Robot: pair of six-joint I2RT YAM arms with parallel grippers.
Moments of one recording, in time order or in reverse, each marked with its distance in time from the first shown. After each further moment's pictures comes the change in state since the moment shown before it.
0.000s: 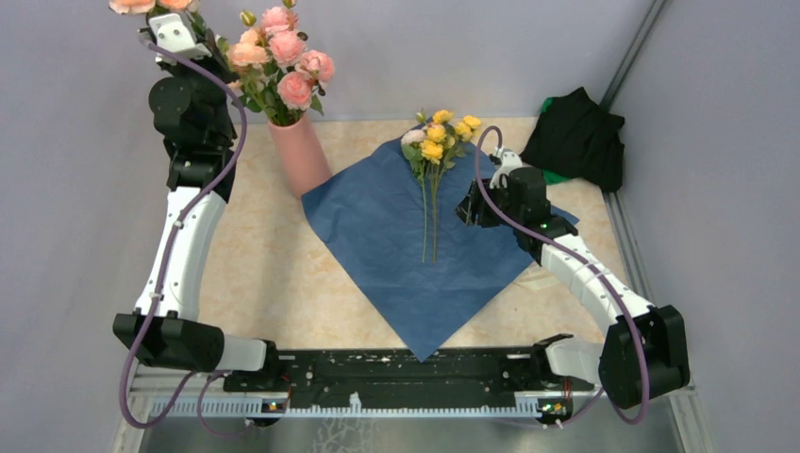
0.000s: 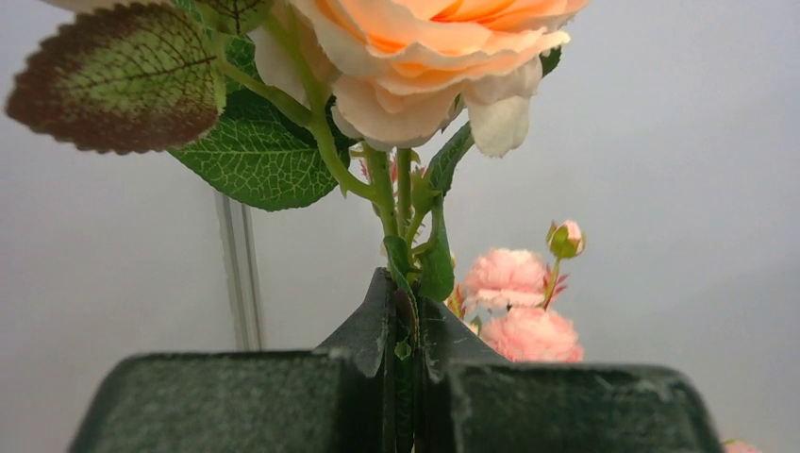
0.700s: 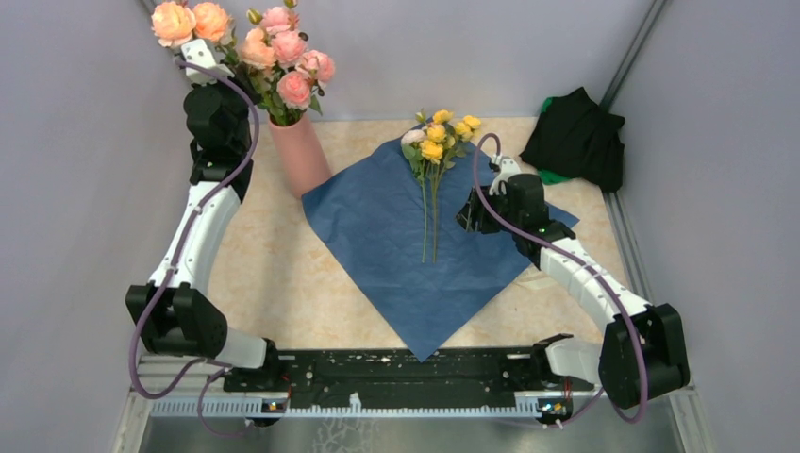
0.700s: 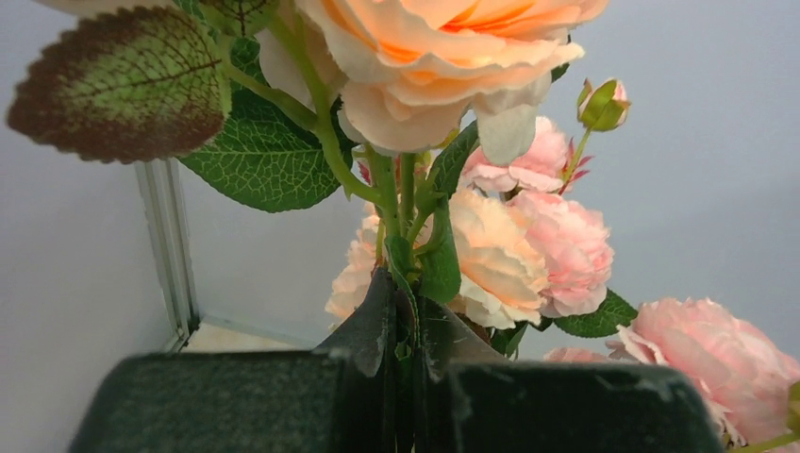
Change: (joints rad) left arm 0.032 0.068 -0.181 0.045 0.058 -0.220; right arm 0.000 0.000 -0.049 0.018 0.000 0.000
